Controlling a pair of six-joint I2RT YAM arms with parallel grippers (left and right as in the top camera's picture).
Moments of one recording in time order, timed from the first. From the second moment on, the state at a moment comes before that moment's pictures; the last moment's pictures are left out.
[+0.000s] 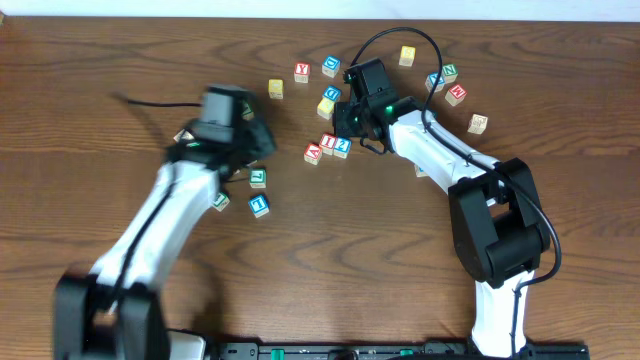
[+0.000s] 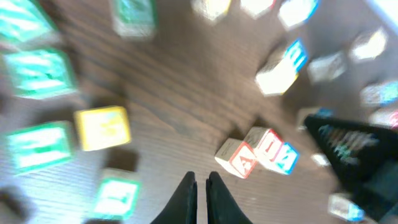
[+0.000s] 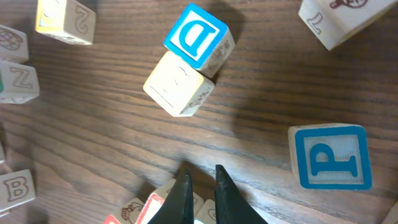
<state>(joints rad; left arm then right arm) -0.19 1.52 1.06 -0.45 0.15 -0.66 0.45 2.12 1.53 -0.38 -0.12 0.41</state>
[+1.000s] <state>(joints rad) -0.10 1.42 1.06 -0.68 0.14 -0.65 0.51 2.27 1.66 -0.38 -0.15 0.45</state>
